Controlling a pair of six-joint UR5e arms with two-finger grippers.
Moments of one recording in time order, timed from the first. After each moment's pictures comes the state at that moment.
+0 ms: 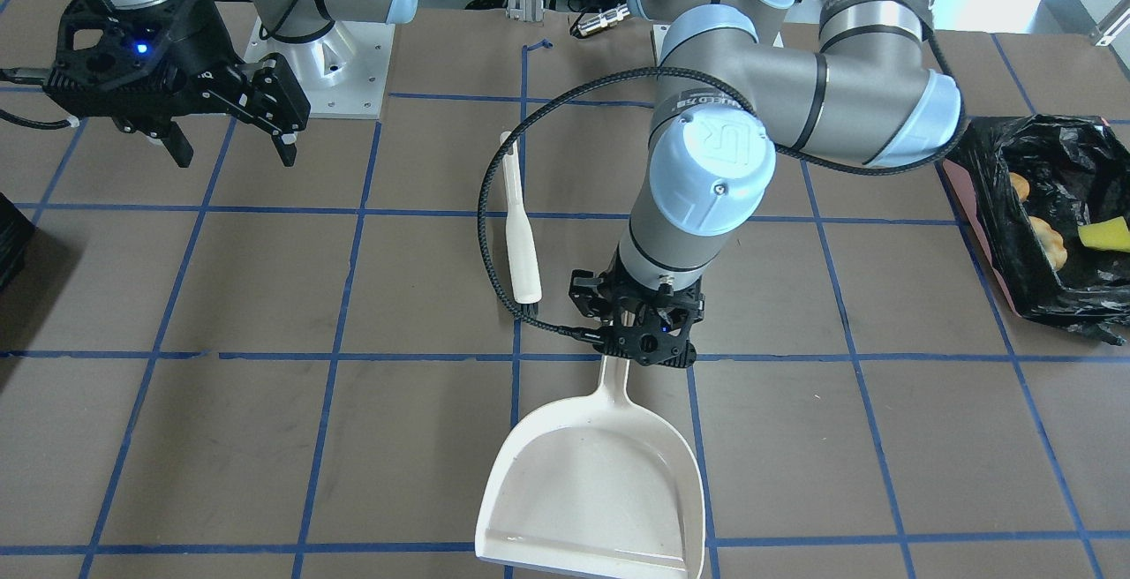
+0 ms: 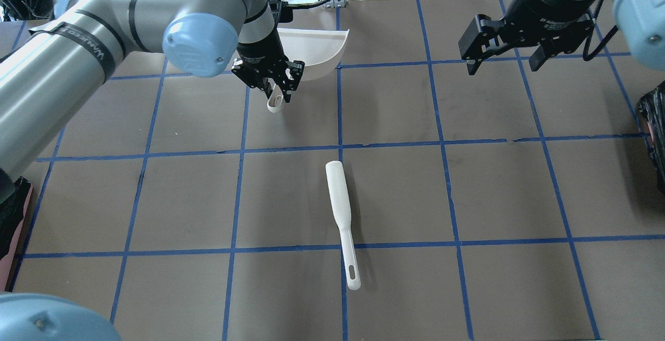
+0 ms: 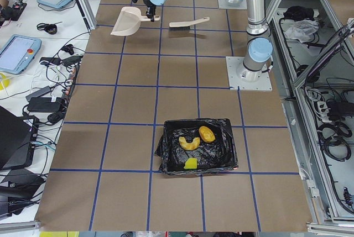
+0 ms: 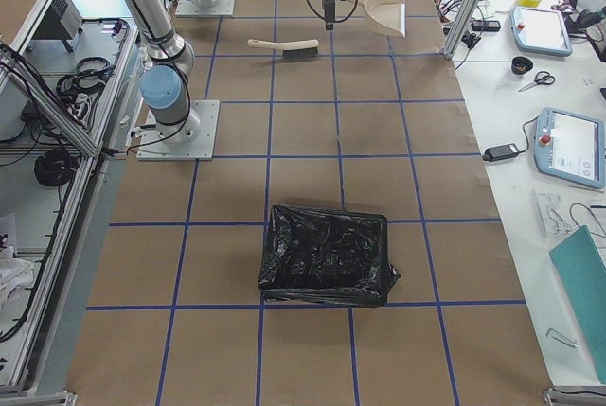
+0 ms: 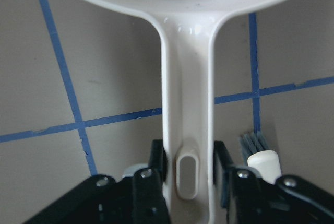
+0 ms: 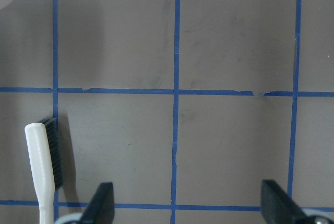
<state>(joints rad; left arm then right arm) -1.77 -1.97 -1.46 -1.33 1.49 -0.05 1.54 -1.62 1.58 -1.63 -1.55 -0.05</state>
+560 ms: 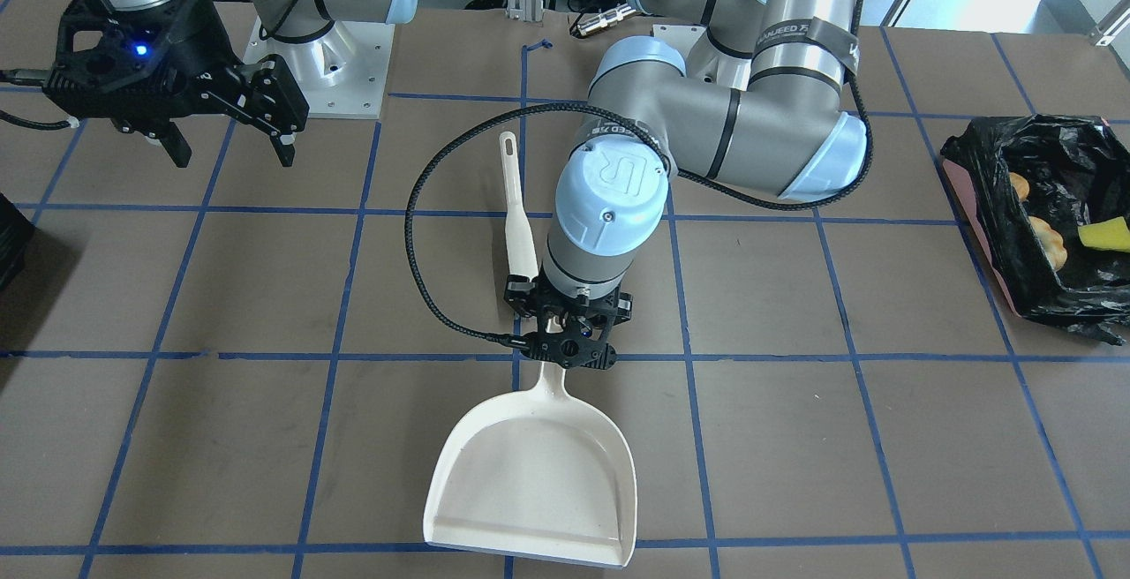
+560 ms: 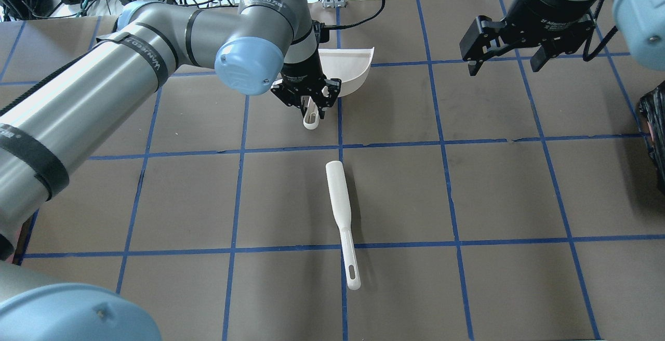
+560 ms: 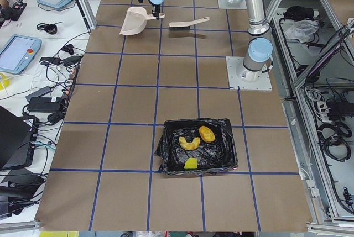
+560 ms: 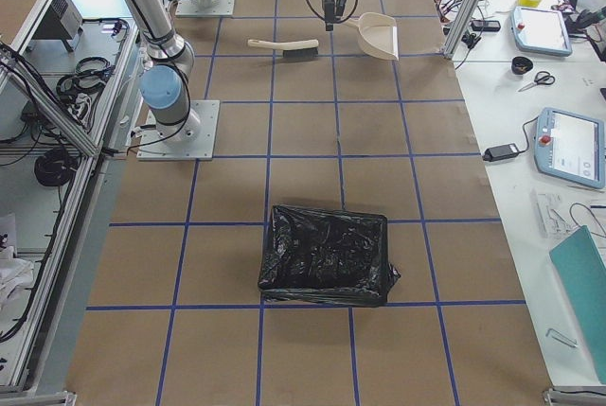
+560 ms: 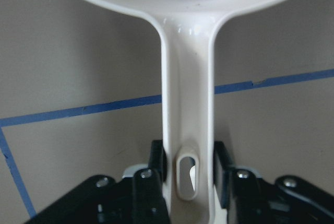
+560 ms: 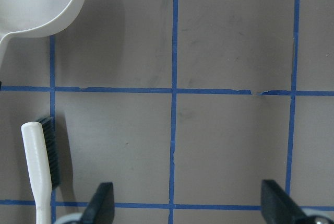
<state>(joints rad) -1.87 -2.04 -1.46 -1.30 1.47 -0.18 1.54 -1.62 1.58 -1.63 -1.56 -0.05</state>
